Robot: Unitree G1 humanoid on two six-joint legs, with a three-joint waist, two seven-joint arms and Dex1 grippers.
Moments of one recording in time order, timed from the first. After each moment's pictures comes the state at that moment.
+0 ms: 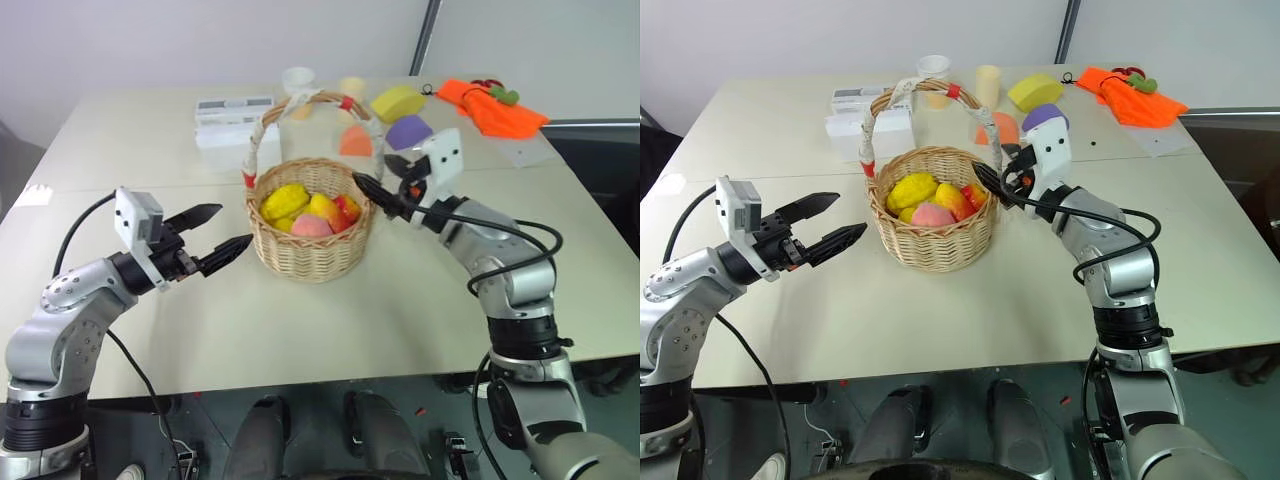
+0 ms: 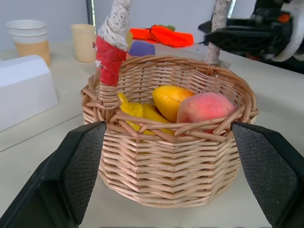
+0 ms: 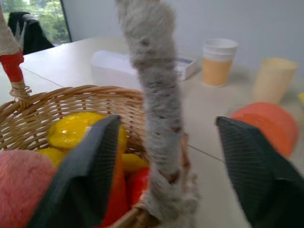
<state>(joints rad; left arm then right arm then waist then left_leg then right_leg) -0.17 0.65 0.29 -0.35 -0.70 0.53 -0.78 -0.61 -0.36 -0.01 -0.11 0.37 0.58 0.46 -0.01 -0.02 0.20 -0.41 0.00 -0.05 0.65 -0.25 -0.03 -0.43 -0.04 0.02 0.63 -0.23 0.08</state>
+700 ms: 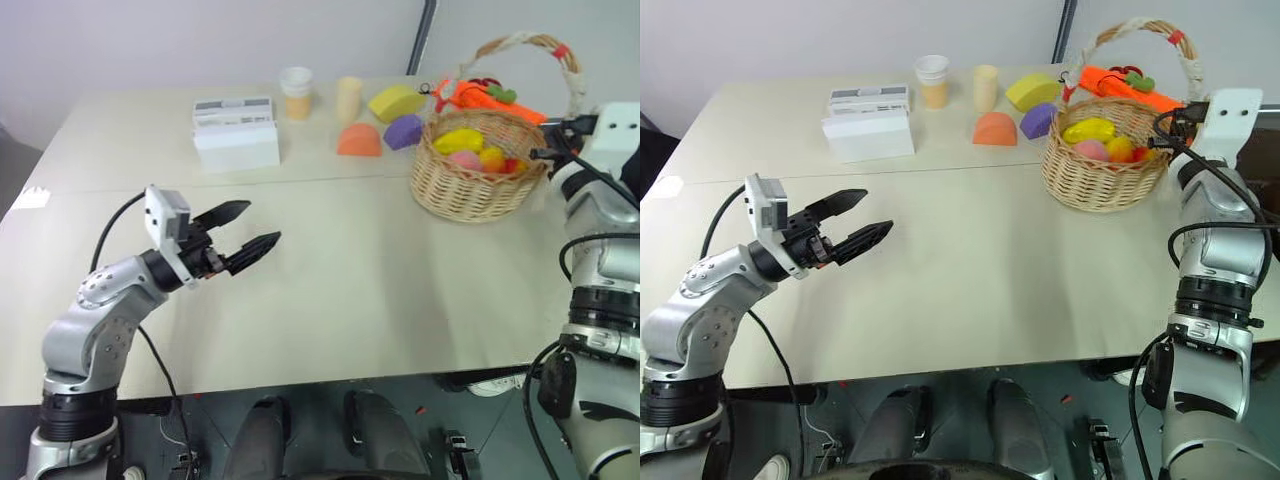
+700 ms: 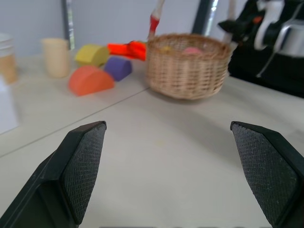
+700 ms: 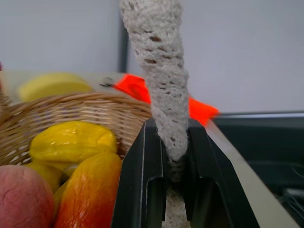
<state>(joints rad) -0.24 0.54 0.19 -0.39 -0.71 0.53 -0.75 -0.70 -0.61 -0.37 0.39 0.22 0.33 0.18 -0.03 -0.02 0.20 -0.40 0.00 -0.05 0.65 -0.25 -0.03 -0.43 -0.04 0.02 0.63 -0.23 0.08</state>
